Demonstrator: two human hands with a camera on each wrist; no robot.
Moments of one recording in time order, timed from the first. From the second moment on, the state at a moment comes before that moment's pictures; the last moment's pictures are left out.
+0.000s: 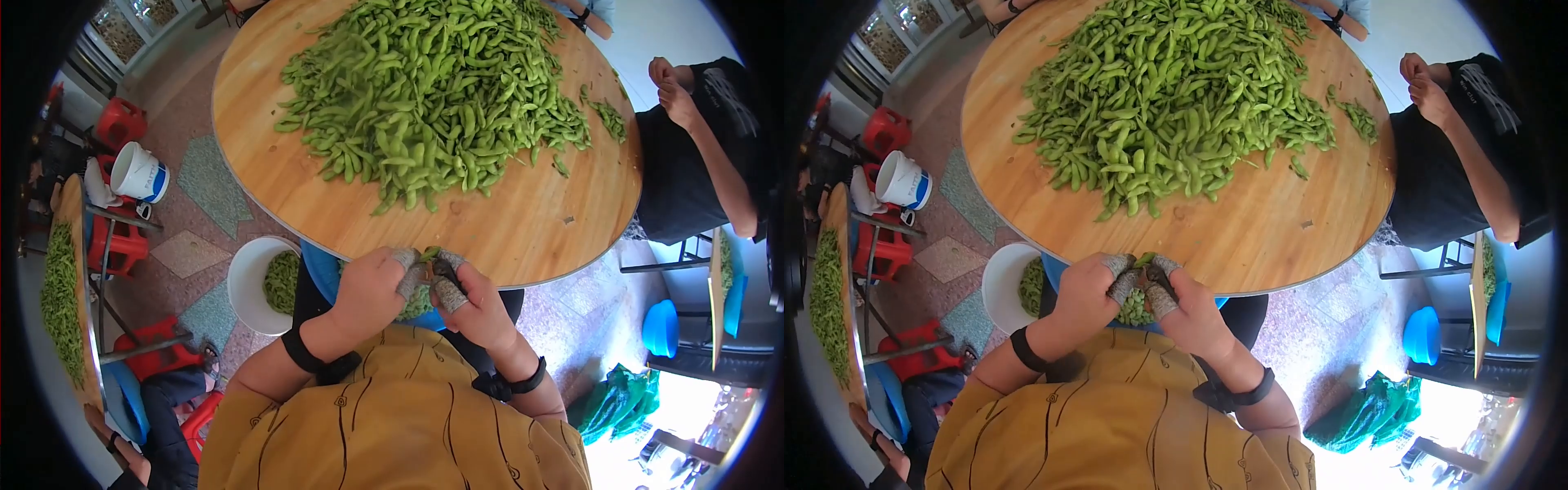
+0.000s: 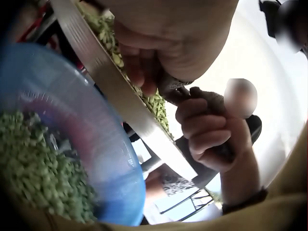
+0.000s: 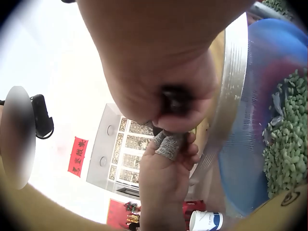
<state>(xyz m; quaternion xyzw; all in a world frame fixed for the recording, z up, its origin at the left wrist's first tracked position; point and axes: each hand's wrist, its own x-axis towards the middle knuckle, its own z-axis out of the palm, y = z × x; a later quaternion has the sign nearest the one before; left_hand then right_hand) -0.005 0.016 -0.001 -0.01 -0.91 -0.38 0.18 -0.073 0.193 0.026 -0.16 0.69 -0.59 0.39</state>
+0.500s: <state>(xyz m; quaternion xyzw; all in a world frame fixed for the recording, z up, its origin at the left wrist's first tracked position) -0.001 0.005 0.002 0.12 -0.76 -0.63 -0.05 -0.077 0.198 0.016 -0.12 0.55 -0.64 0.52</state>
